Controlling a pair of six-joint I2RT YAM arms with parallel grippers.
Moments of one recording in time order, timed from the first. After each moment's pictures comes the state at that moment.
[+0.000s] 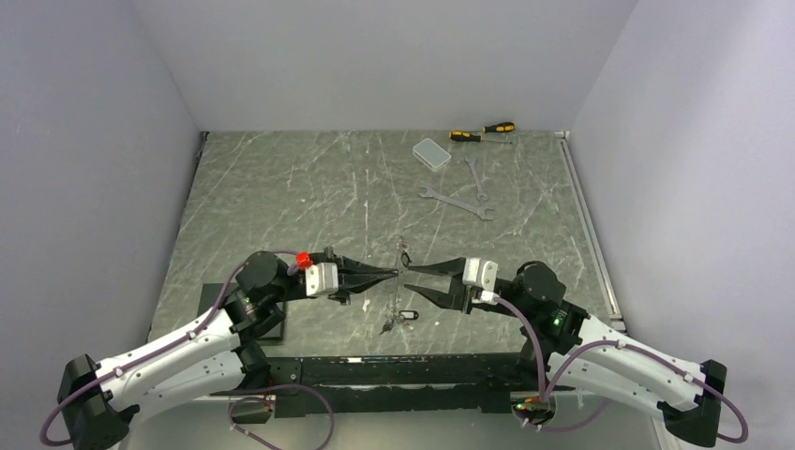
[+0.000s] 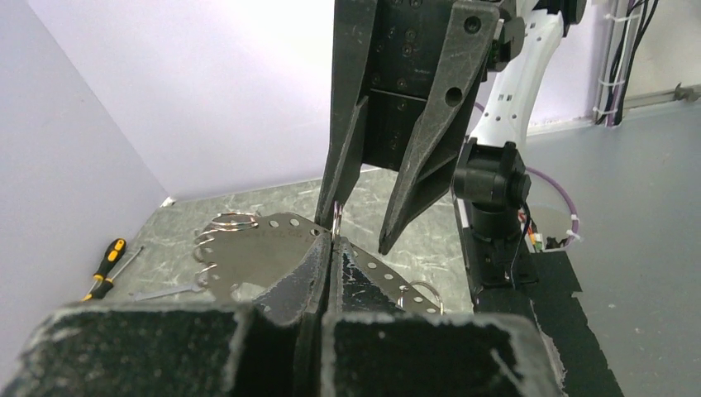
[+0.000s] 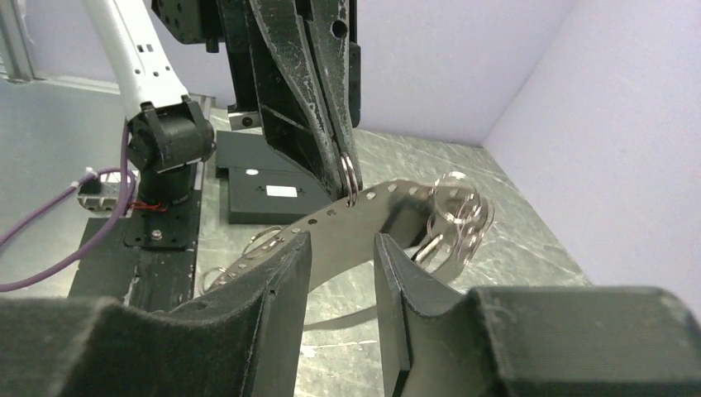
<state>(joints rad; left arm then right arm) -0.92 0.76 0.54 0.49 0.58 0.13 1.03 0.58 0.51 0.26 -0.35 -0.26</state>
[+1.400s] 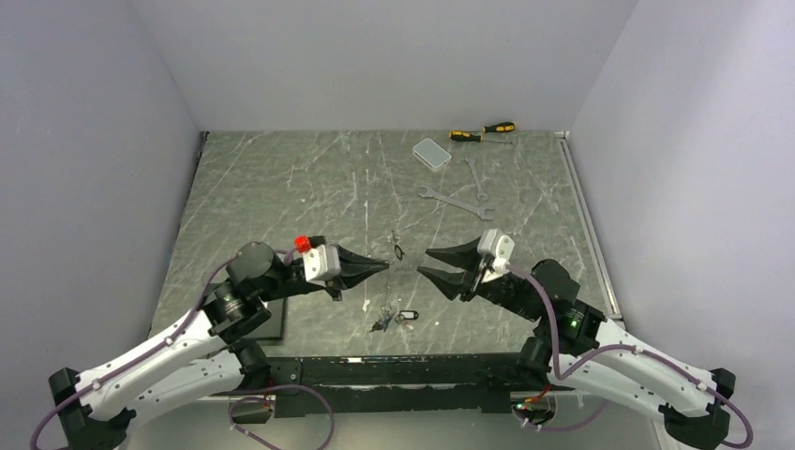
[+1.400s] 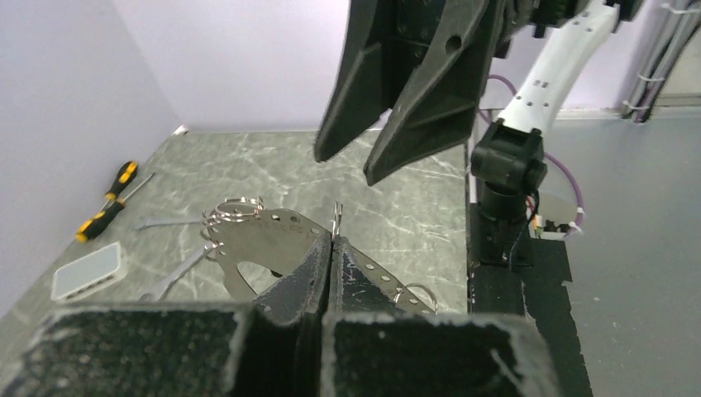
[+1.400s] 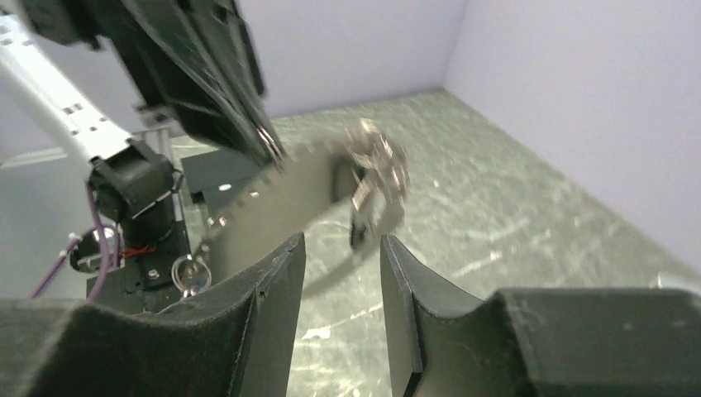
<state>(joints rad) -0.92 0.72 0.65 0.23 0.48 0.10 1.03 0.55 0.60 0.12 -0.14 -0.08</state>
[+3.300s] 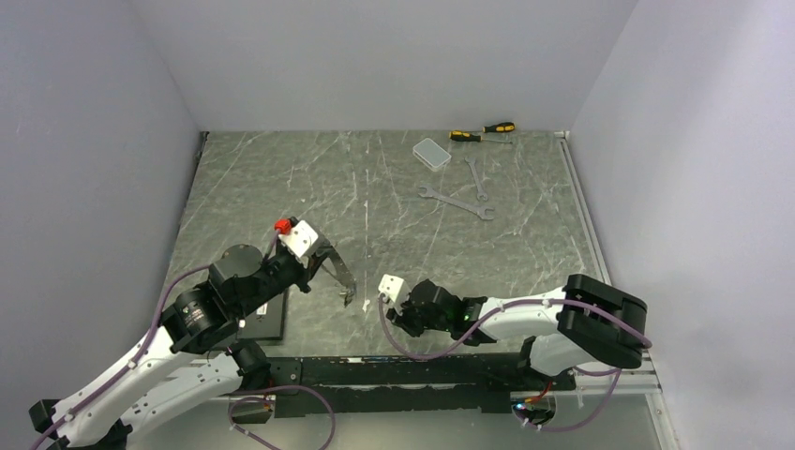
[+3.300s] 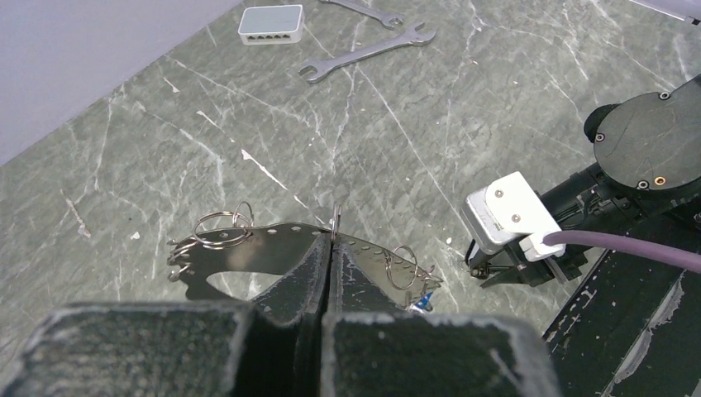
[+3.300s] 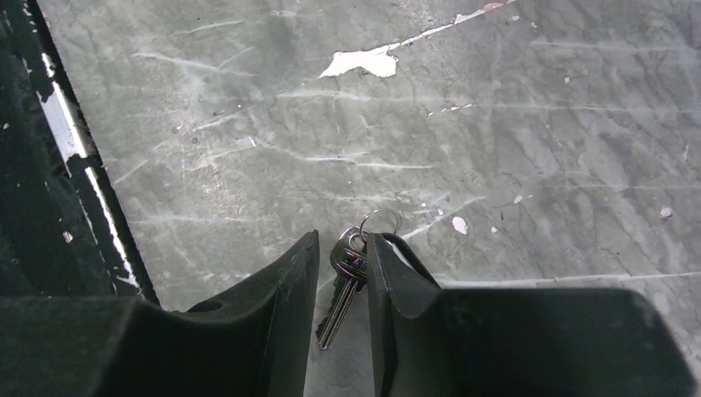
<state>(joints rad) -0.87 0.57 0.80 -0.43 -0.10 0.06 1.16 1.39 0.41 0.33 -0.01 -0.03</state>
